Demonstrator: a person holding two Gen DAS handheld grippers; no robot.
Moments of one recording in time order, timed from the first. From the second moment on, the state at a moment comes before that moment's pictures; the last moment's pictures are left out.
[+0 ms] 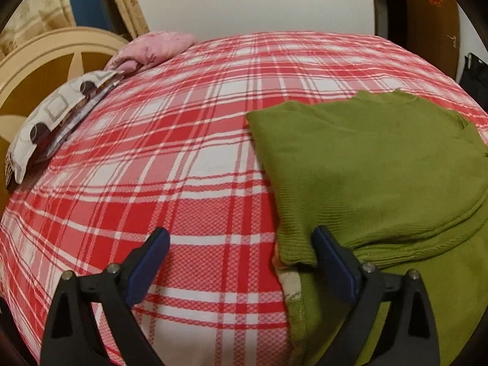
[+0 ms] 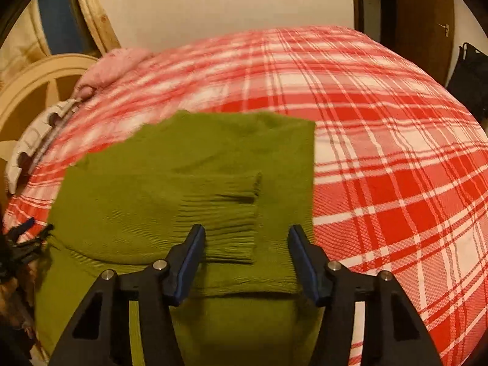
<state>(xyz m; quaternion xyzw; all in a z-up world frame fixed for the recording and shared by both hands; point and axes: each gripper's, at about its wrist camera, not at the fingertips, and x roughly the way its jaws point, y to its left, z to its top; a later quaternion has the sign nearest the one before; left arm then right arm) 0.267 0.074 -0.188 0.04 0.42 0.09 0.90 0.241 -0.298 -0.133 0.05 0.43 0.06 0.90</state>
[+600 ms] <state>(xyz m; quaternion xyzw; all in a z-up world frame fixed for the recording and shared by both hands) 0.259 0.093 -0.192 0.00 0.42 0.08 0.90 0.247 -0.214 -0.139 -0.05 0.44 0.12 0.89</state>
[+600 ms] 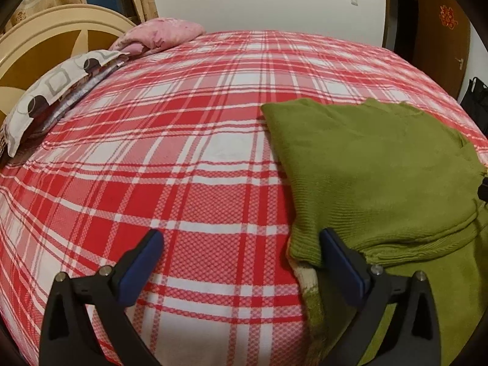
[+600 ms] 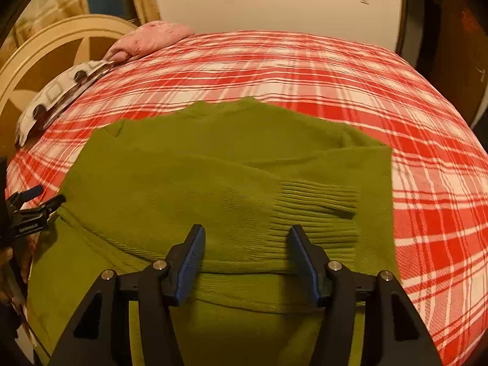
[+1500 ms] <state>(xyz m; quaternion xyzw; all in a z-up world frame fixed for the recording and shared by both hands) 0.266 0.122 -0.196 -0.07 0.43 0.09 0.90 0.354 0.046 -0.157 -0.15 0.46 0.35 0.80</state>
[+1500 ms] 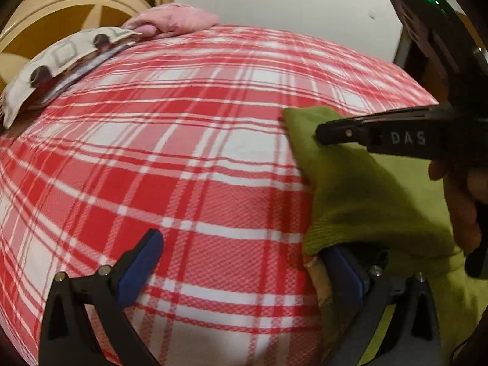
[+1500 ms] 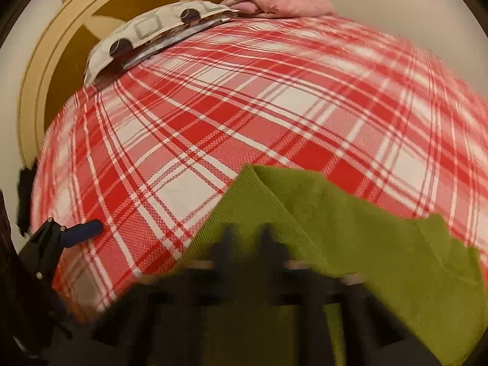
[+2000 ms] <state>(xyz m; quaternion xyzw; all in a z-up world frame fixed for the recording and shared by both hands) 0.230 0.118 -0.176 -0.06 0.36 0.07 0.93 0.312 -0.041 -0.130 -0.06 0.44 0.33 0.83</state>
